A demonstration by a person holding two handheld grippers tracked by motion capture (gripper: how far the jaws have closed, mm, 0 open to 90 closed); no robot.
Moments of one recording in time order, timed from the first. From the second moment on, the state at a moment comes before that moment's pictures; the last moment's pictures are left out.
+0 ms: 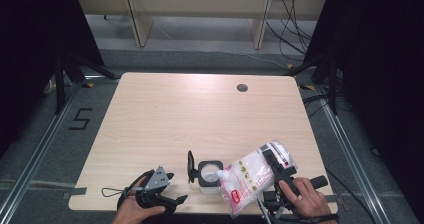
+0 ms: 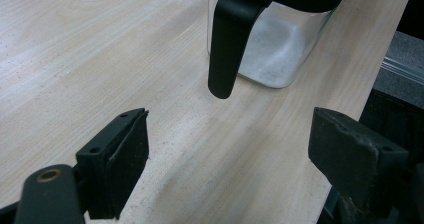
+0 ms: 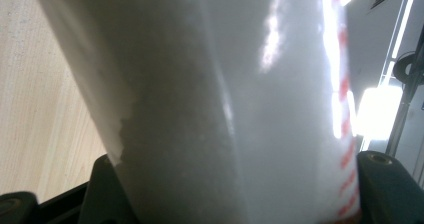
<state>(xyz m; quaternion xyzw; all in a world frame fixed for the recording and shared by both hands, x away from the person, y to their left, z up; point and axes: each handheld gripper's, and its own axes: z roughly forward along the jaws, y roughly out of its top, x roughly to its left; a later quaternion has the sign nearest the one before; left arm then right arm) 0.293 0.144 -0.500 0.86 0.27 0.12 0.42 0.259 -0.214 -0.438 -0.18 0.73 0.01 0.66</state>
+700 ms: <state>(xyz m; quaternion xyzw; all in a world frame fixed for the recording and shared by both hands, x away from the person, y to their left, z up) 0.293 0.143 -0.500 0.86 0.27 0.12 0.42 0.260 -0.217 -0.441 -0.15 0.74 0.03 0.66</state>
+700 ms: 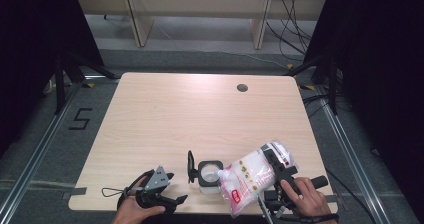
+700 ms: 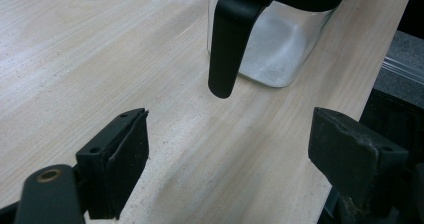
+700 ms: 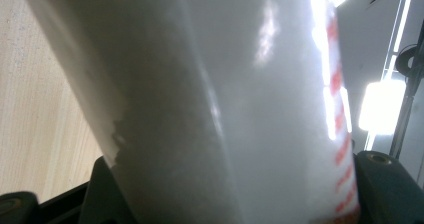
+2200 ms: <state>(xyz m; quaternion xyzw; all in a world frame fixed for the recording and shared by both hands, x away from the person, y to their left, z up) 0.292 0.142 -0.500 0.85 0.29 0.11 0.43 0.261 -0.217 -0.437 -0.16 0.73 0.04 0.66</state>
